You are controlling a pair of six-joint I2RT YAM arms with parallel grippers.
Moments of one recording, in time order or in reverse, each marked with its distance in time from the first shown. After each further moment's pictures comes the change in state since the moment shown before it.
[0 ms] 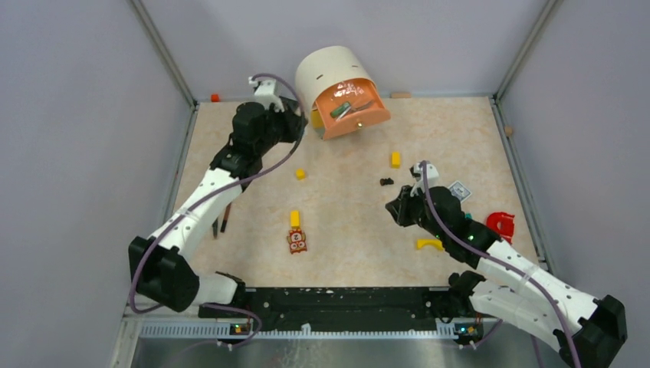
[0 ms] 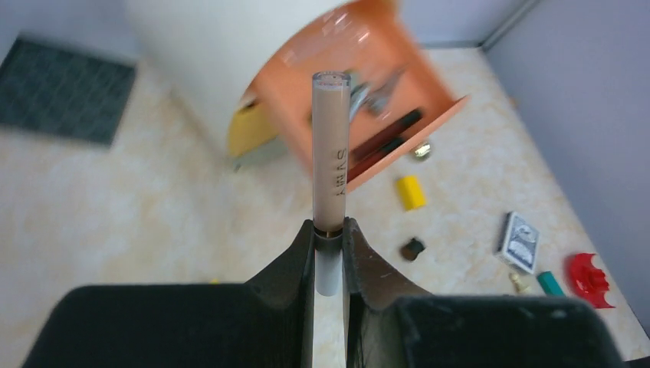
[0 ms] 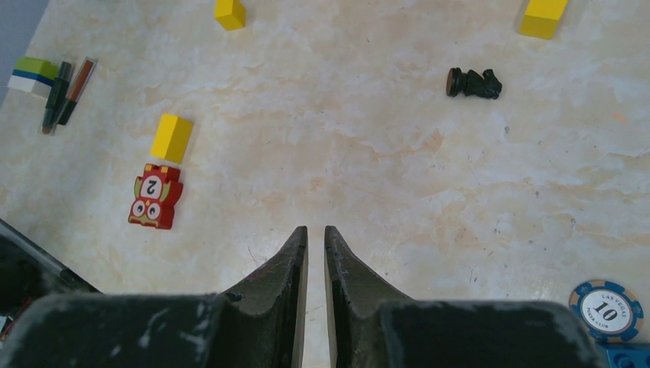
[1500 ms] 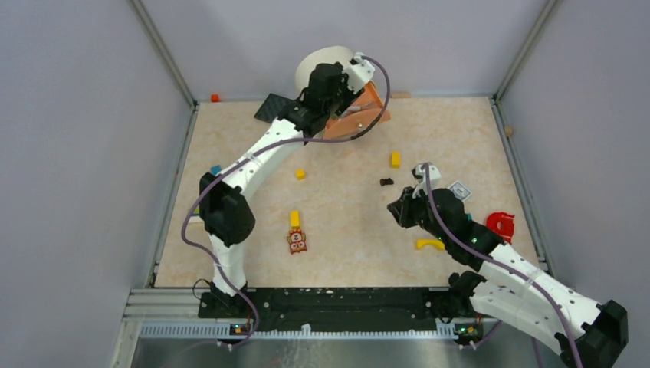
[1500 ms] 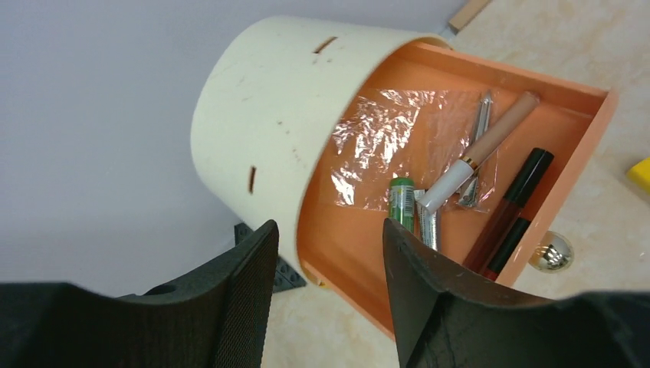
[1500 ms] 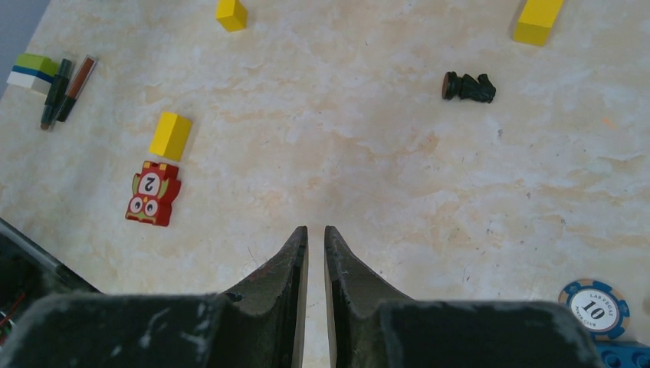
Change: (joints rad) left arm -0.262 0.689 0.853 -0.216 -0.259 0.962; right arm 0.000 -0.047 -0.016 -0.011 0.001 -0.023
